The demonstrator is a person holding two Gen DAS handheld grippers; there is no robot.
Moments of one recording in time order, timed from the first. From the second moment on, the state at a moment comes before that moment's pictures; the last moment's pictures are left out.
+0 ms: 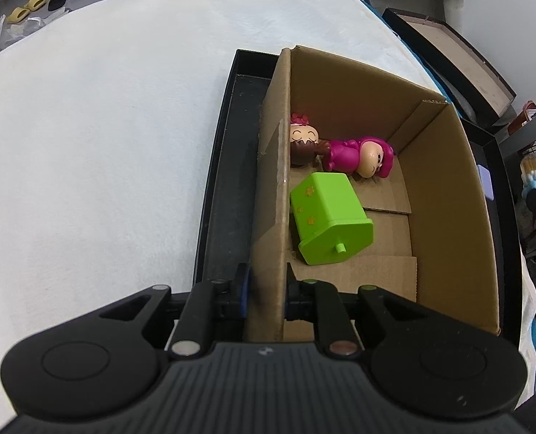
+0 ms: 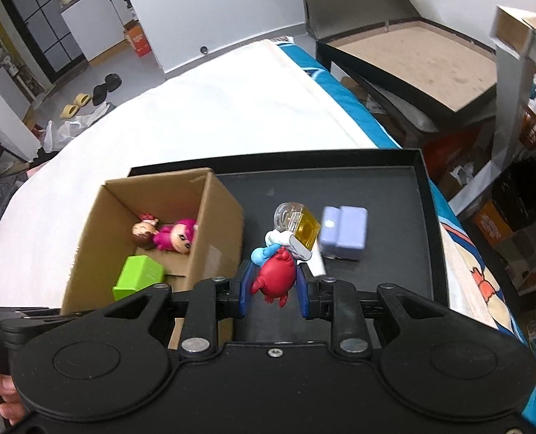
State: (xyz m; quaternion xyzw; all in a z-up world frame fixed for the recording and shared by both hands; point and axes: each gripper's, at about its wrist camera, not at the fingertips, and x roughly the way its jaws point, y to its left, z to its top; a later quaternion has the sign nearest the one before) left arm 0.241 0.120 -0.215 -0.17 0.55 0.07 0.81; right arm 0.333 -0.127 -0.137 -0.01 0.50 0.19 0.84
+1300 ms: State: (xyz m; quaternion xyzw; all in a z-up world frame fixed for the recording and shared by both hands) left arm 0.242 0.136 -0.221 -0.20 0.55 0.05 0.81; right arm 0.320 -0.006 -0.146 -0.08 0.51 0.23 0.82
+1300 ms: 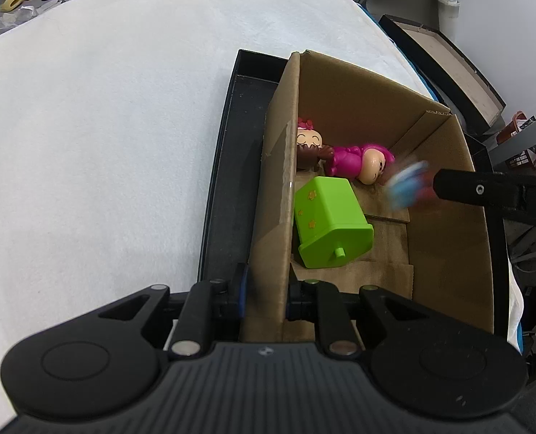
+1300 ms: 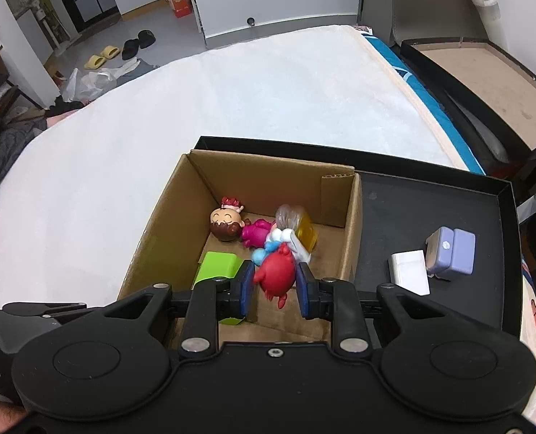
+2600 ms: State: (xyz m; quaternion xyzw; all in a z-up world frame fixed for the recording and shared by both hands) left arm 0.247 0.117 -0.221 -0.16 0.57 0.09 0.80; right arm 0.328 -0.105 -0.138 -0.03 0.49 0.20 0.85
